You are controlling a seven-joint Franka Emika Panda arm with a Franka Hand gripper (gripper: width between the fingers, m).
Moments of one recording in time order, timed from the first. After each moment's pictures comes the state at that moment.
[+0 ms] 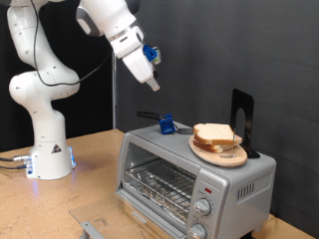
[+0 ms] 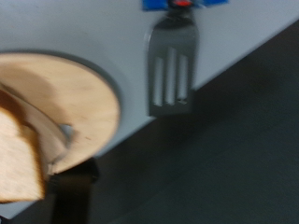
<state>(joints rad) 0.25 -0.54 -0.03 -2.48 0.57 2.26 -0.17</state>
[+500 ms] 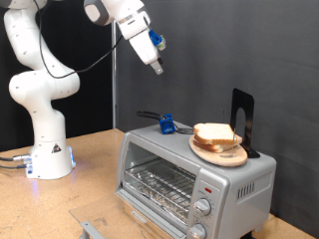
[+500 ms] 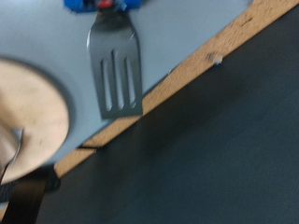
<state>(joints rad) 0.24 -0.64 0.06 -2.50 0.49 2.19 -0.01</state>
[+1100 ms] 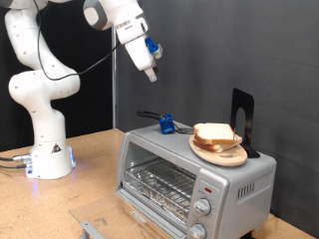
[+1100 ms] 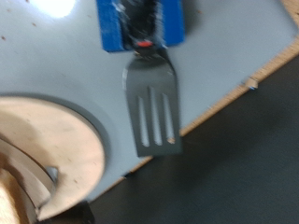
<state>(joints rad) 0.20 -0.62 0.09 -2.55 0.40 2.28 0.01</state>
